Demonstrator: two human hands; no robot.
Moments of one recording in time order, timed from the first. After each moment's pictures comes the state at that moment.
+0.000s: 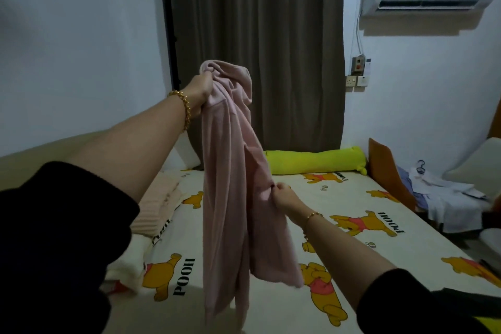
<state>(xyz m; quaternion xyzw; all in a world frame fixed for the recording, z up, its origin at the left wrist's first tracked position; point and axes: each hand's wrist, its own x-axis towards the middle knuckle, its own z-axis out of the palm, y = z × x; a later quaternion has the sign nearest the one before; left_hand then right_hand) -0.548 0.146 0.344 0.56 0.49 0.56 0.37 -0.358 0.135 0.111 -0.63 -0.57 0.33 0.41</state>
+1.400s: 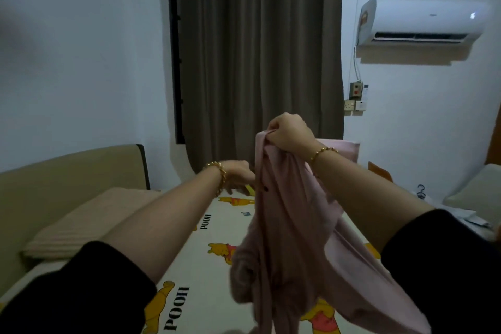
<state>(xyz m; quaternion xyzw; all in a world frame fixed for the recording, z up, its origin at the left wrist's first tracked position) -0.506 0.138 0.264 0.76 0.55 0.08 0.33 -0.356 0.135 0.312 -0.59 -0.72 -0.07 0.37</state>
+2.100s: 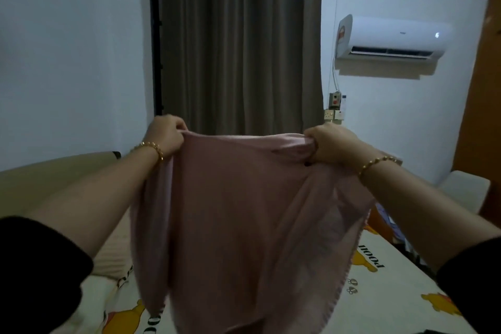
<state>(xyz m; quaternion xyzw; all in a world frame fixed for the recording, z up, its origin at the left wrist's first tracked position) -0.584 0.166 0.324 0.69 0.56 0.45 -0.07 -0.239 0.097 0.337 -0.62 -0.73 -0.24 0.14</state>
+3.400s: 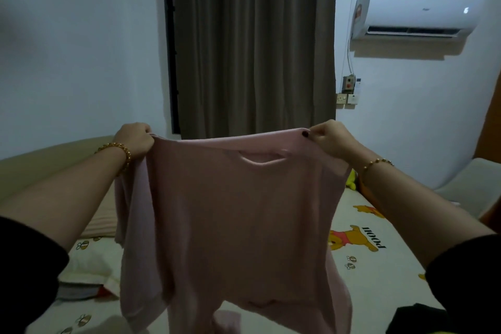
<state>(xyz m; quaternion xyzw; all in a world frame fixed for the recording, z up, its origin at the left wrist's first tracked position) -0.636 0.108 0.292 0.64 0.69 0.33 -0.06 -0.220 0.060 0.303 -0.60 -0.71 0.02 0.37</state>
